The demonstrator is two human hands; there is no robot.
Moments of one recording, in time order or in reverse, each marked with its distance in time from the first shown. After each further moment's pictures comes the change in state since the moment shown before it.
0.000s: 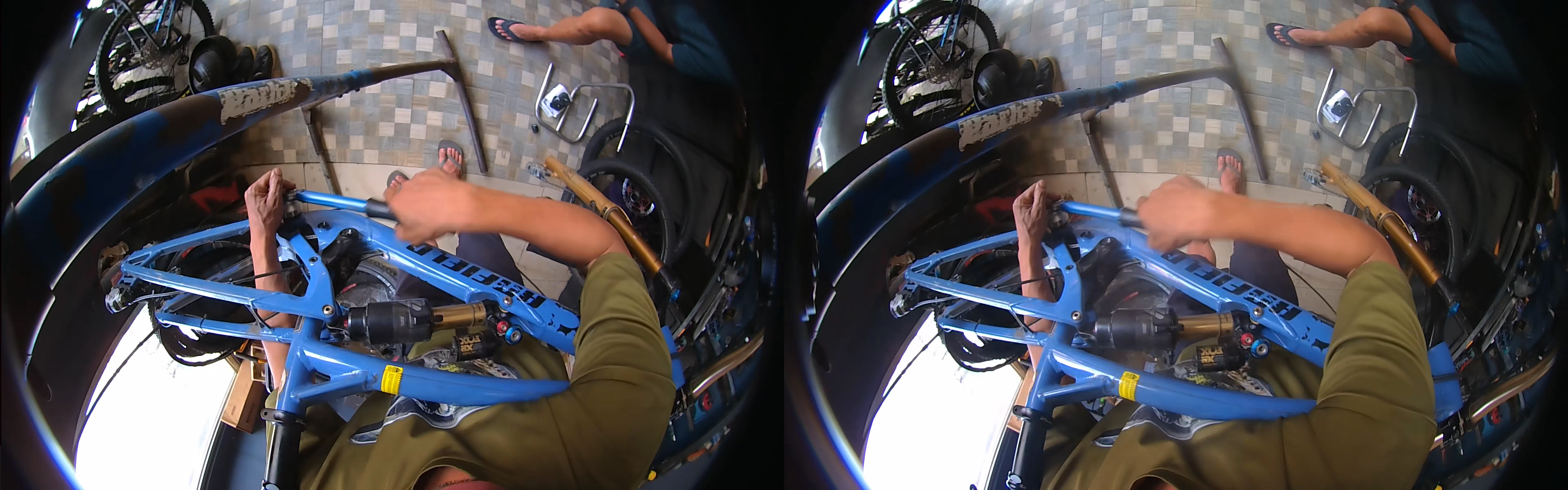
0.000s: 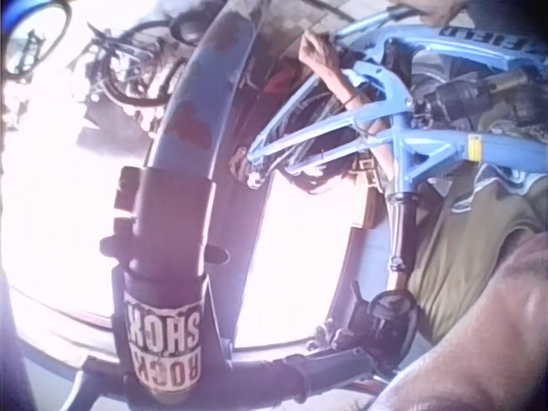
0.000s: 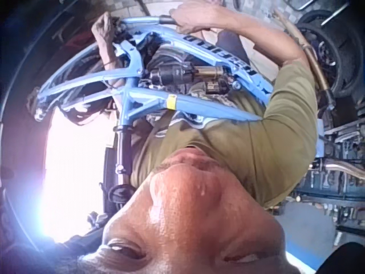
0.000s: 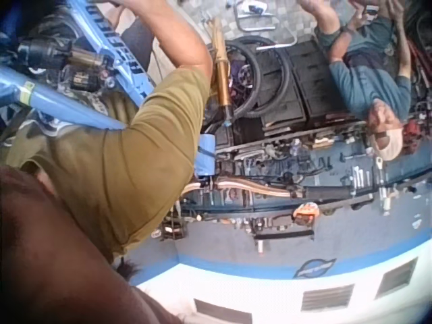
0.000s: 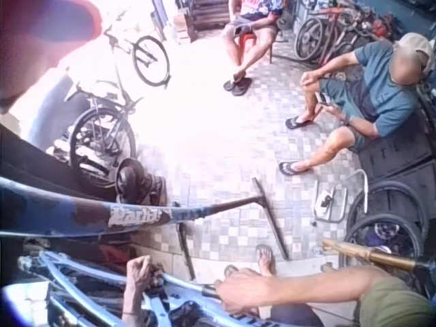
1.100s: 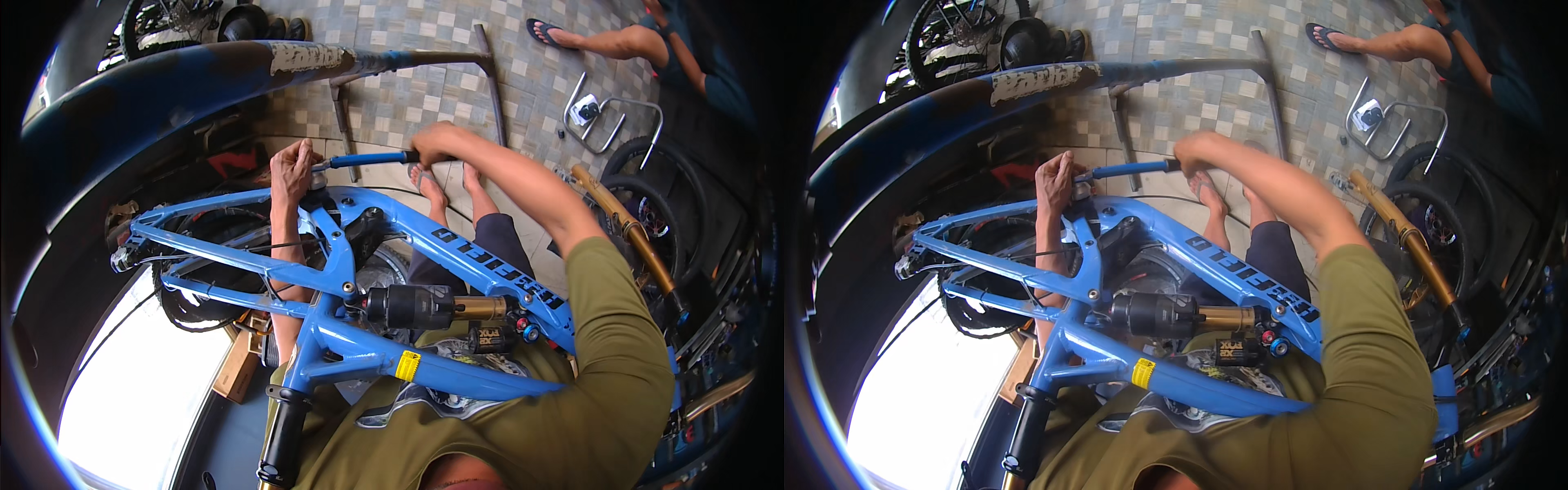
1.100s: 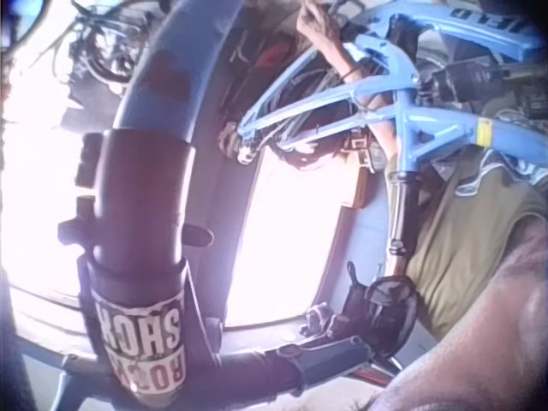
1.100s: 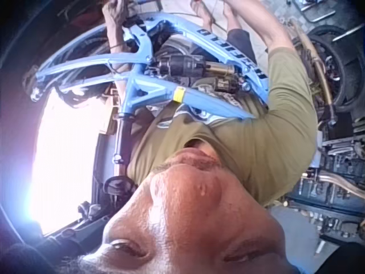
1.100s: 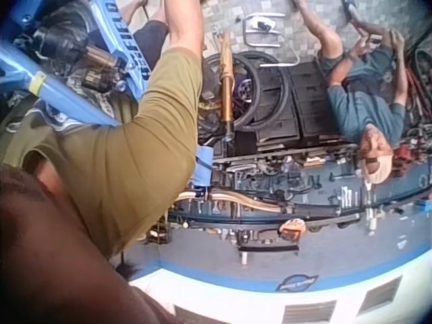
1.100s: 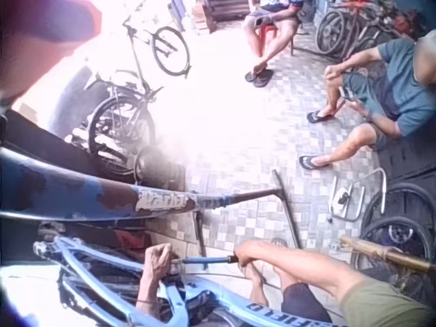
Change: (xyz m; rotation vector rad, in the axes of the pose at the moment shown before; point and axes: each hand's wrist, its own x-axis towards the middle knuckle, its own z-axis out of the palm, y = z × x) left_hand 0.009 -0.002 0.005 0.020 -0.044 -0.092; right_hand 0.142 0.105 0.044 -0.096 -0.150 0.177
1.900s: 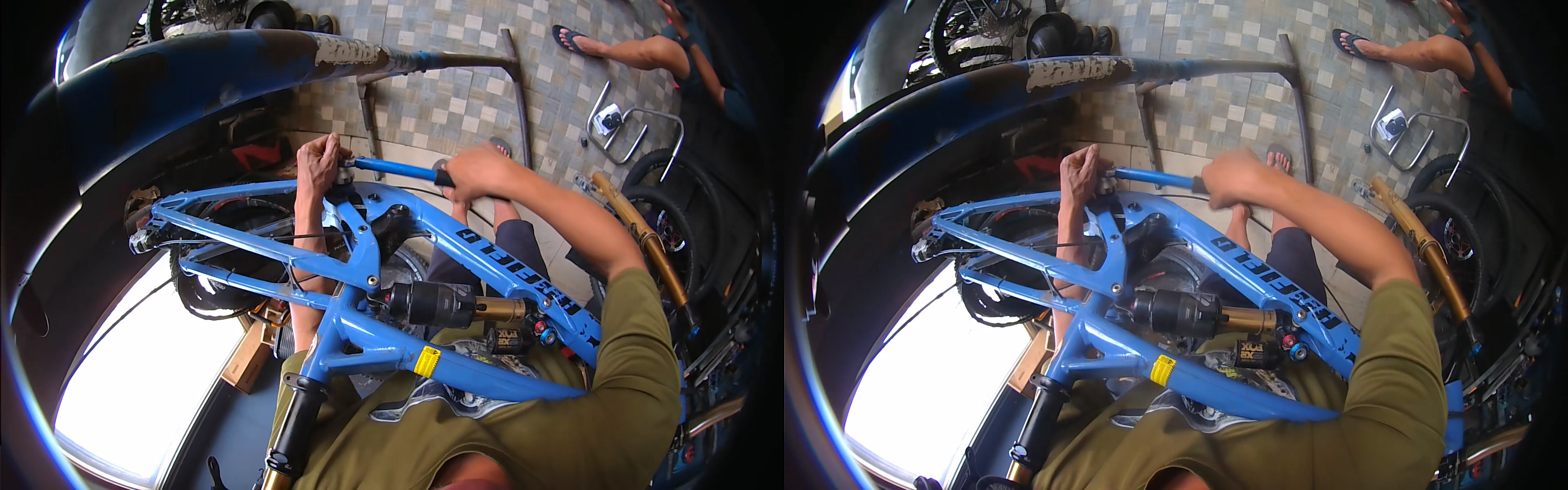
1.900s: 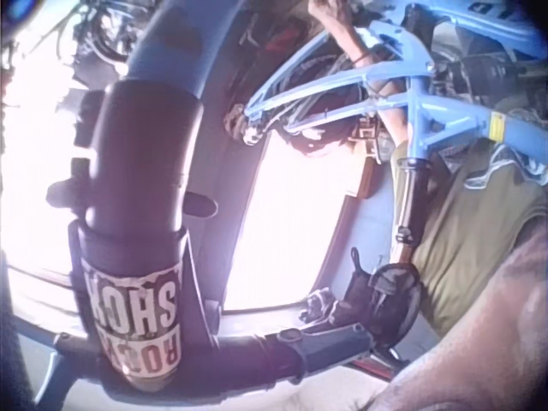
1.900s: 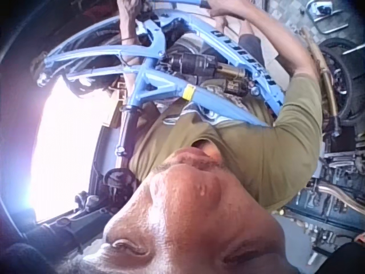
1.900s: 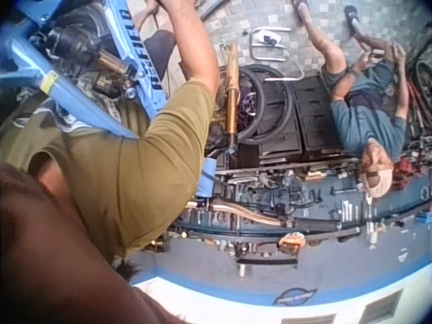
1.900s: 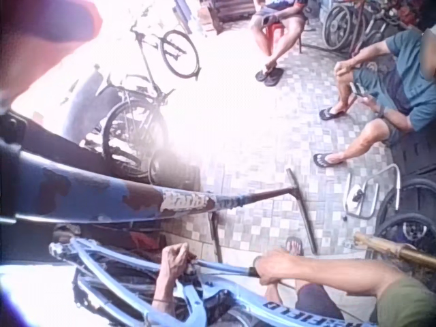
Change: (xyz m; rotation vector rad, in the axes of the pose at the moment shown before) left_hand -0.003 0.010 -0.004 0.029 0.008 -0.013; right_hand -0.093 -0.045 -0.008 -0.062 0.068 -0.039
